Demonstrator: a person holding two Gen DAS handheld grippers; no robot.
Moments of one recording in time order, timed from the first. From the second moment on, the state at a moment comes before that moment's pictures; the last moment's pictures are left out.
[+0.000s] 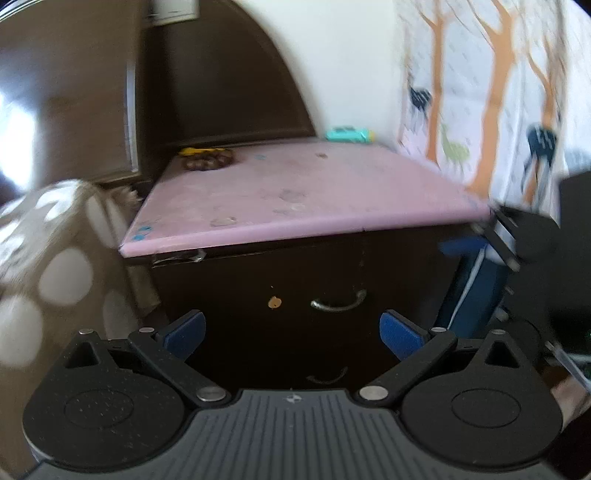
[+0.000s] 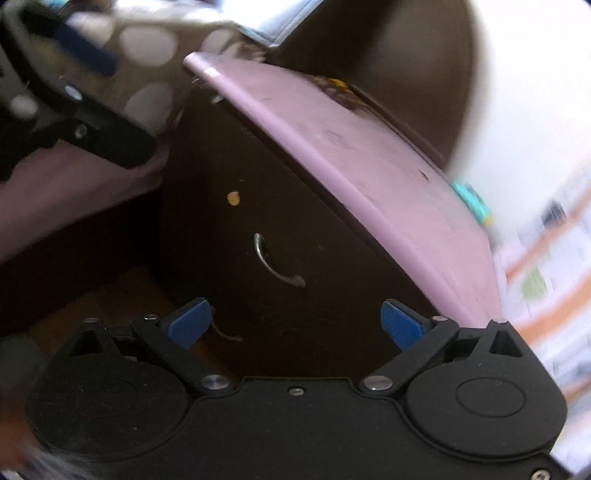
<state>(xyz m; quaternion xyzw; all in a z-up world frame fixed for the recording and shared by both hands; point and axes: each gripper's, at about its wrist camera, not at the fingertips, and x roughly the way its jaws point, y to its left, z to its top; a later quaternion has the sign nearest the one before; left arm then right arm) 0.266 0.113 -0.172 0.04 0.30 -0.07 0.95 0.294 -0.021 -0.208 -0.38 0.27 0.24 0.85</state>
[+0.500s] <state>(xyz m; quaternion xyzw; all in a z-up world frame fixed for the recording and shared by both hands) 0.301 0.165 -0.178 -0.10 0.32 -0.02 0.94 0.357 0.030 -0.269 -0.56 0.25 0.31 0.73</state>
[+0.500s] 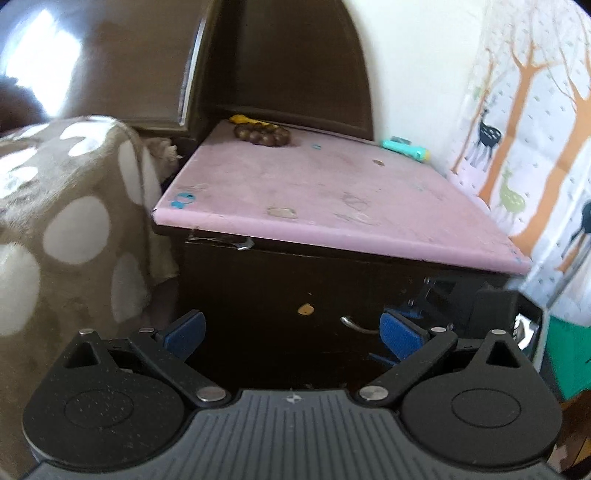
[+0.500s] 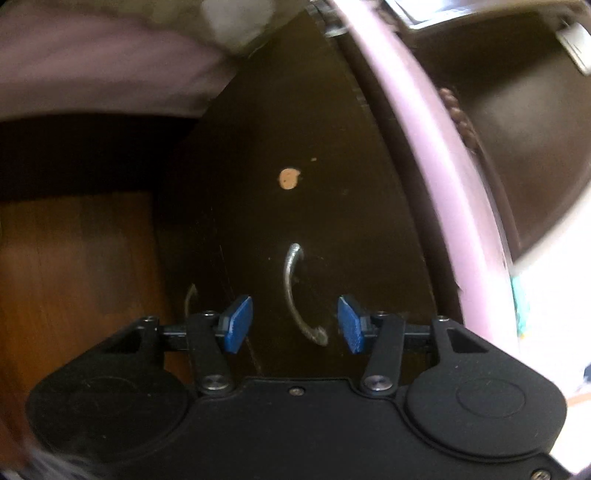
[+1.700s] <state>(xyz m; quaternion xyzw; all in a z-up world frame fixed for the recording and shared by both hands) 0.287 0.163 -0.157 -0.07 0.27 -0.05 0.96 0.286 0.037 -0.230 -0.59 0.29 0.38 0.65</state>
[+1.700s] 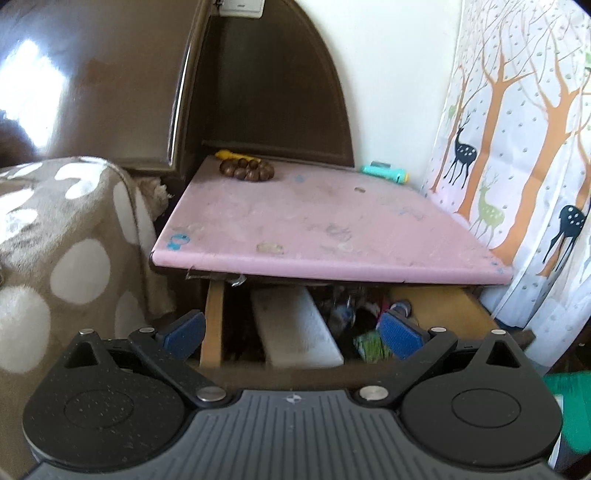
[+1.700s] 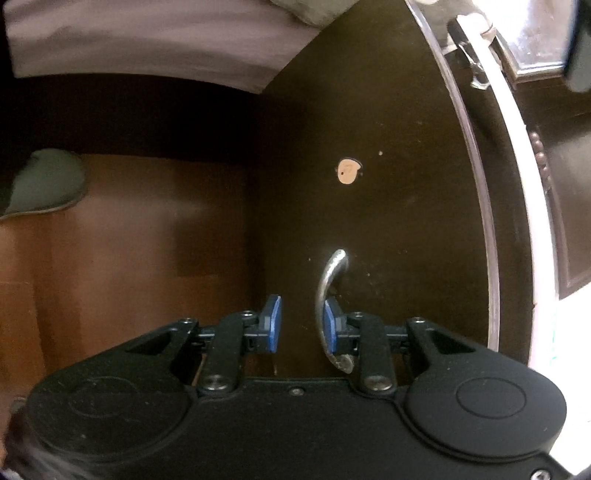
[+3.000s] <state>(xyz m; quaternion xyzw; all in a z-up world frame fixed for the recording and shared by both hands) 0.298 0.122 -0.158 -0.01 0.29 -0.07 0.96 0.200 0.024 -0.185 -0.52 0.31 0.40 0.69</state>
